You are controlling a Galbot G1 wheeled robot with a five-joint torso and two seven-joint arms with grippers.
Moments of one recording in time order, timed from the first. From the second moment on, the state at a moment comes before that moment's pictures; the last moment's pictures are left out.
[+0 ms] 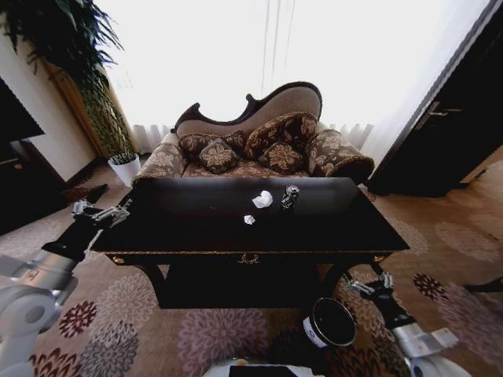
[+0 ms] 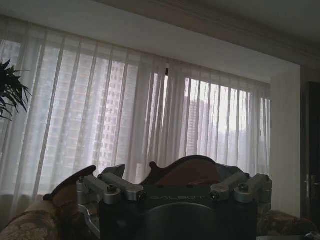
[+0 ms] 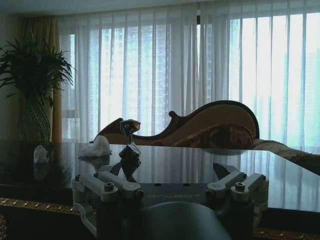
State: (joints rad) left arm 1.54 -1.01 -1.19 -2.28 -1.00 0.20 0.30; right arm -1.80 1.27 1.04 2.05 0.61 0.24 -0.52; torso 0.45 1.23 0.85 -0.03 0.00
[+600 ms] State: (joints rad) left arm 1.59 -1.09 -1.27 -2.25 -0.97 0.19 0.30; right arm -1.58 1.01 0.87 2.11 0.68 0.12 -0.23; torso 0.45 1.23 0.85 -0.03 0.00
